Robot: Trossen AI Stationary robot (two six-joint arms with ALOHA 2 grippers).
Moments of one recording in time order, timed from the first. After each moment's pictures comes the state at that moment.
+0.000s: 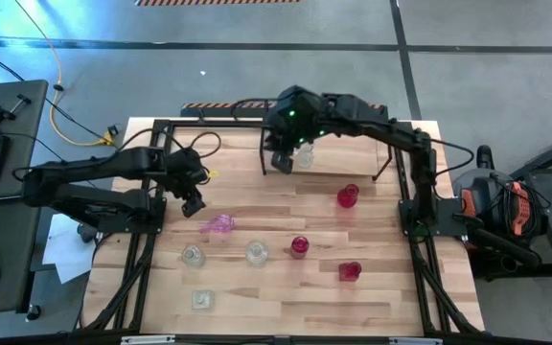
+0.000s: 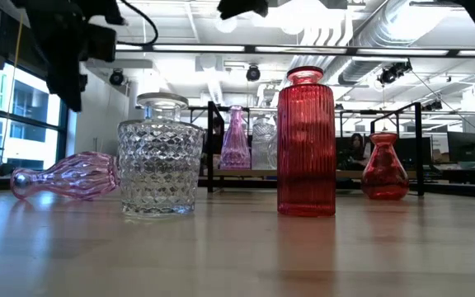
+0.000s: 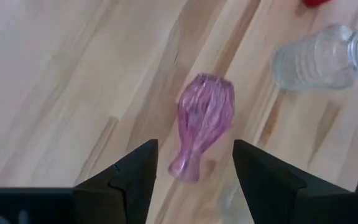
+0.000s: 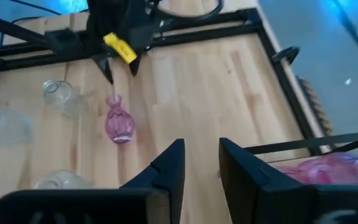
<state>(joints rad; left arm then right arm) 0.25 0.93 0.77 -0.98 0.21 -0.33 -0.20 1.96 2.34 -1.12 -0.06 -0.01</state>
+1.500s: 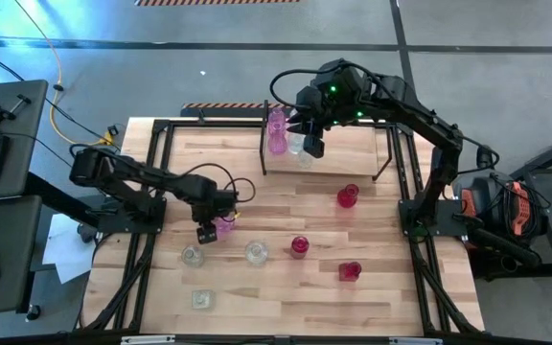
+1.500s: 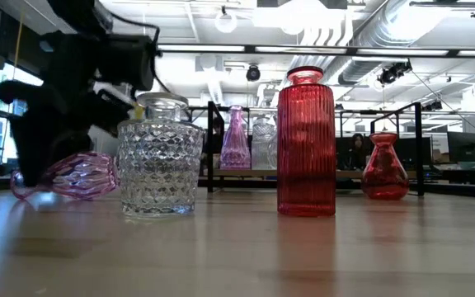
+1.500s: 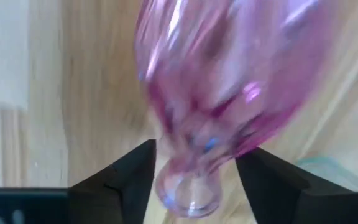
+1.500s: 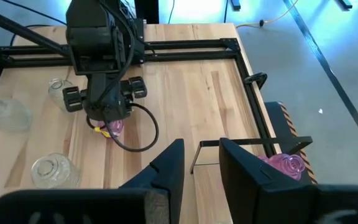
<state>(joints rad) 0.00 1.51 0.74 -0.83 0.20 -0.27 -0.27 1.80 2.34 -1.20 -0.10 -0.16</state>
